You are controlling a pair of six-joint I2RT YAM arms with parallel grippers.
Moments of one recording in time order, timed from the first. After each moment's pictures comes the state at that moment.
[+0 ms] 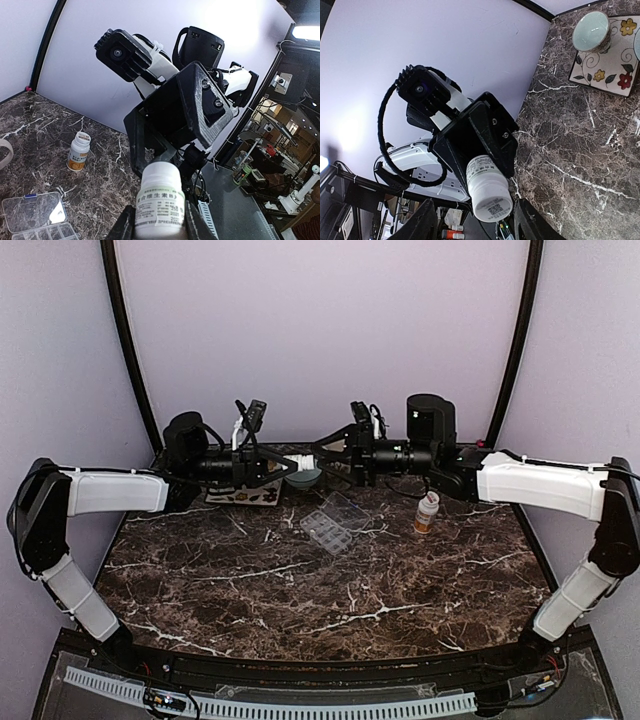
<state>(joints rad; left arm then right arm) -0.52 1.61 0.98 0.69 1.08 -0.53 0.78 1.57 1.20 0.23 -0.61 1.08</state>
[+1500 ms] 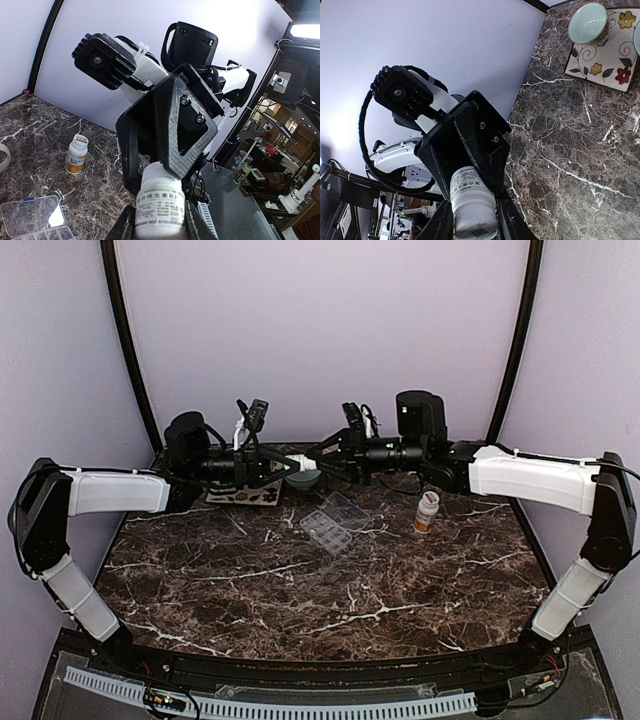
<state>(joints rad) -0.54 1.62 0.99 0.71 1.08 -0.53 0.79 1.62 1.27 0.15 -0.63 1.05</state>
